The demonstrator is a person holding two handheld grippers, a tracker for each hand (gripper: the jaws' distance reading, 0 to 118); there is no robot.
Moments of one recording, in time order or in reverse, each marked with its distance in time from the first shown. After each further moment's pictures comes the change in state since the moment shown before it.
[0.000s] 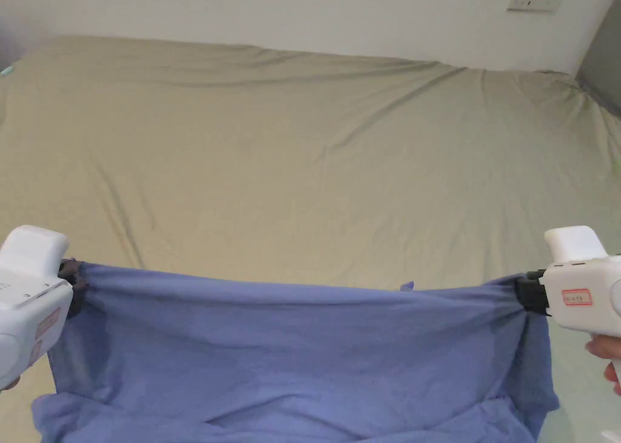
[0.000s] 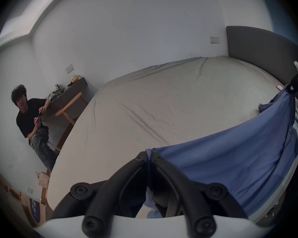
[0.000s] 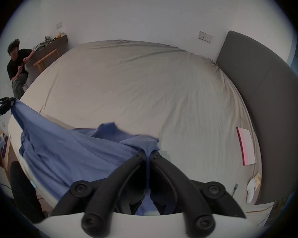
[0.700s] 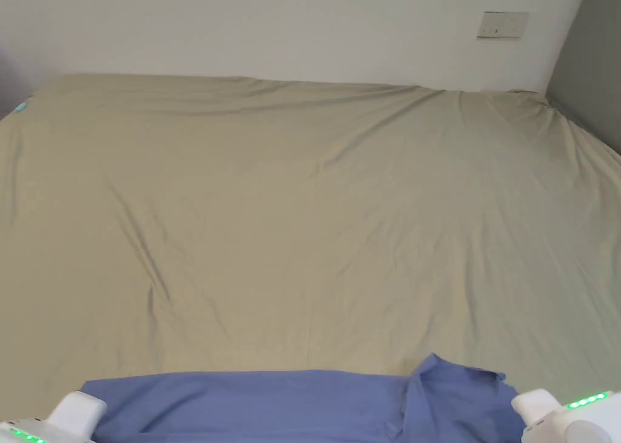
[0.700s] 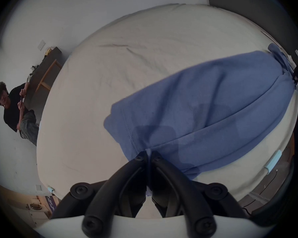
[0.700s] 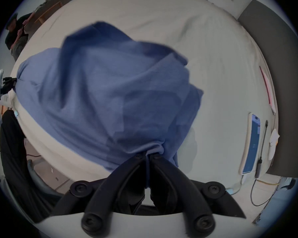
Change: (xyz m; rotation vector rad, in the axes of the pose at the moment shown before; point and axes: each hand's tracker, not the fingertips) left arm 0.039 -0.166 -0.004 -0.416 -0.127 -0.161; right arm -0.039 -0.190 -0.048 -0.473 0.069 0.089
